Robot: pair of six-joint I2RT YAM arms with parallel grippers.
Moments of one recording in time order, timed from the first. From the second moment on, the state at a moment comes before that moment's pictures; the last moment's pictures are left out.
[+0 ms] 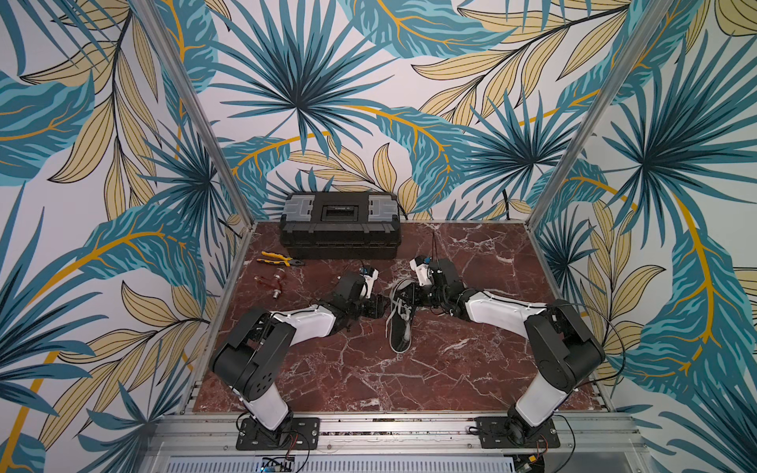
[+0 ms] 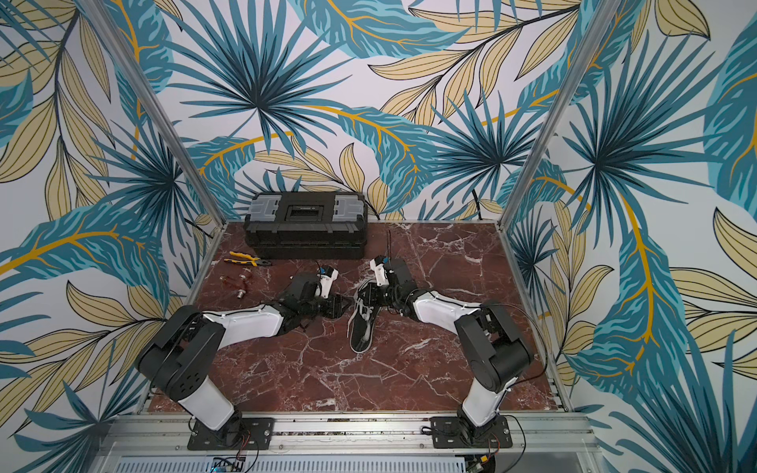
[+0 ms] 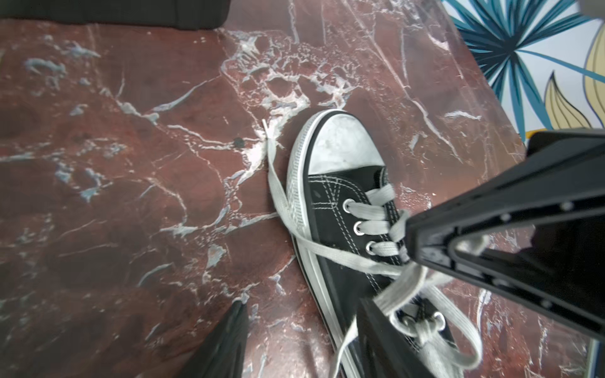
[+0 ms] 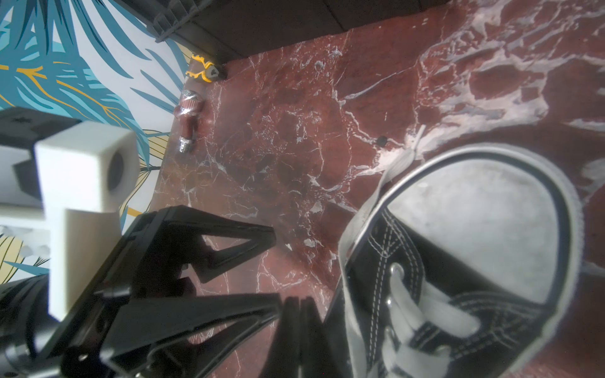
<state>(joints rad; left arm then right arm) -0.53 1.69 0.82 0.18 0.24 -0.40 0.50 1.72 0.96 0.09 -0.41 0.56</state>
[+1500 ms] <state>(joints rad) -0.57 1.93 1.10 -0.04 0.11 -0.50 0.50 1.72 0.96 0.03 -0.36 0.52</state>
